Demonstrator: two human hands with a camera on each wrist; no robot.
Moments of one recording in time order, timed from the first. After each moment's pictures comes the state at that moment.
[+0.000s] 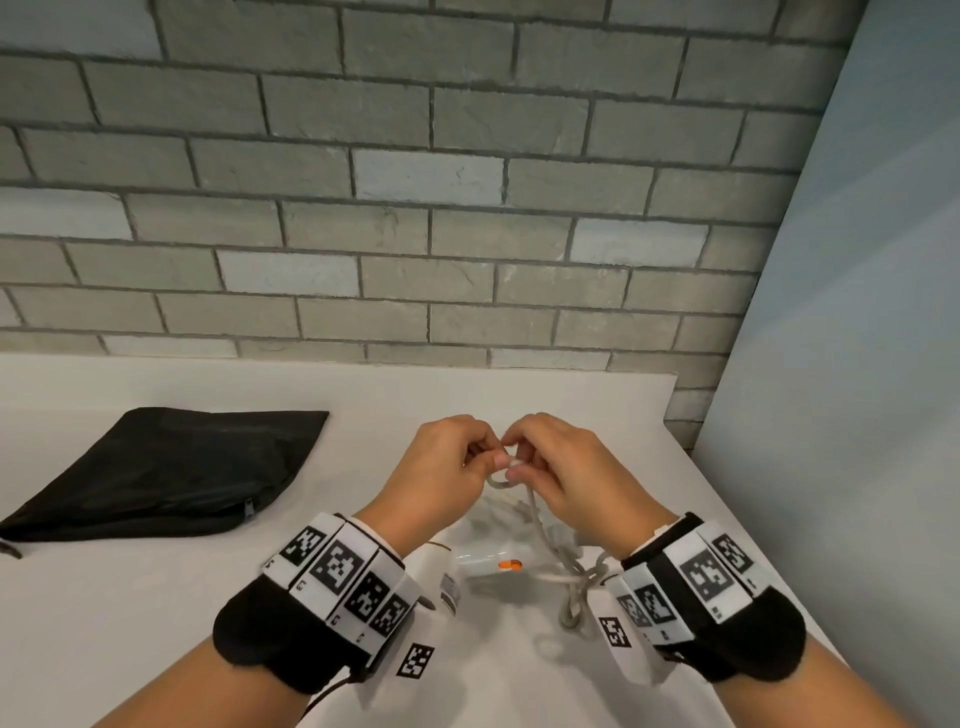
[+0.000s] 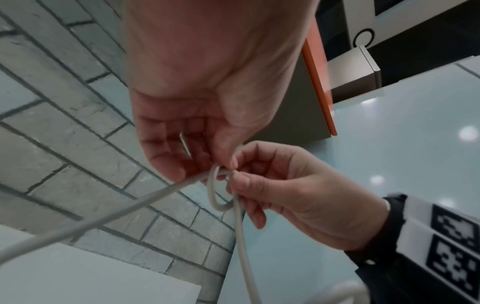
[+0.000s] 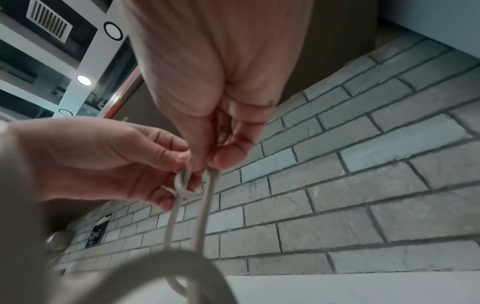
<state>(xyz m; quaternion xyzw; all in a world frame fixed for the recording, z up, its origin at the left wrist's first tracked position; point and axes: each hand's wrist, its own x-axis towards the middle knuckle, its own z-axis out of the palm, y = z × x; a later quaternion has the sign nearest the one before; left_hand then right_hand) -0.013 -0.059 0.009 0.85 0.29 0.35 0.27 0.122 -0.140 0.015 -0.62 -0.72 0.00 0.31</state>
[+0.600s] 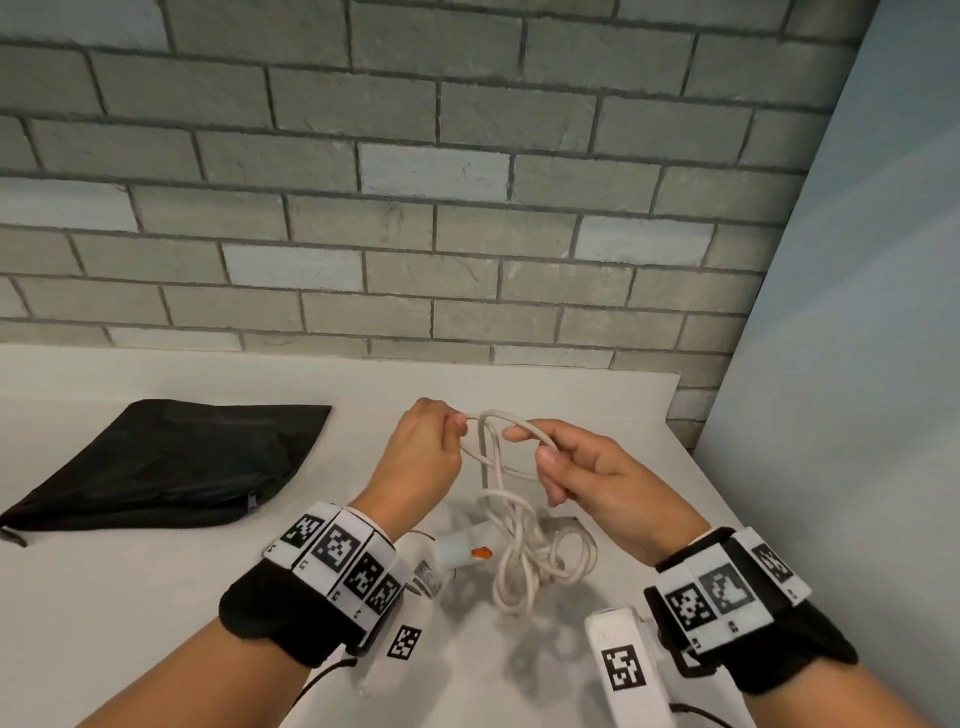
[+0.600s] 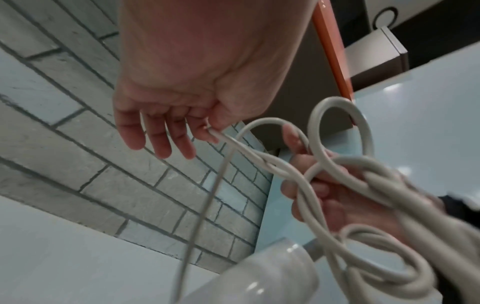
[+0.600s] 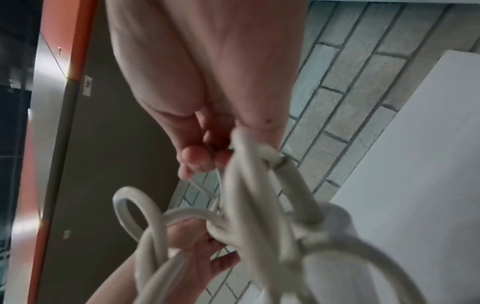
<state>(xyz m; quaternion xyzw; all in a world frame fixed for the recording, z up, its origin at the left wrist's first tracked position) -0.016 -0.038 -0.006 0.81 0.39 0.37 0.24 0.129 -0.156 0.010 -0.48 -0.61 0.37 0.51</state>
